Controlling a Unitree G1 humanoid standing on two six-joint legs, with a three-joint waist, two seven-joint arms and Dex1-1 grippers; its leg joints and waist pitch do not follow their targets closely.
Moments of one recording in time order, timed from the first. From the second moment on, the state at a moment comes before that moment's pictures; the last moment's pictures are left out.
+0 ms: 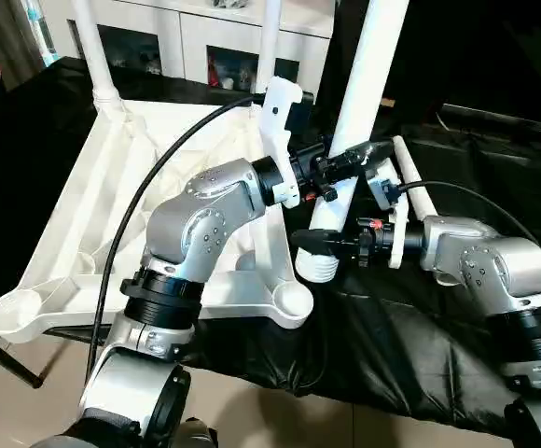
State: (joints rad) left arm -0.79 0.04 -0.08 0.15 -0.50 0.59 -0.70; right arm -0.59 -0.42 0.11 0.17 0.55 0.78 1.05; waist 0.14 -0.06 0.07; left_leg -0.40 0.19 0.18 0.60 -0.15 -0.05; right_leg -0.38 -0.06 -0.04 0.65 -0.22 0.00
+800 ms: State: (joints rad) left arm -0.79 0.10 0.08 0.07 -0.56 0.47 -0.69; right arm -0.50 -0.29 0.01 0.17 0.52 0.64 0.84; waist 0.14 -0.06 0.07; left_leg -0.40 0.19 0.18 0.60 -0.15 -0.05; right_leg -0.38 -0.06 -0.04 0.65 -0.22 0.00
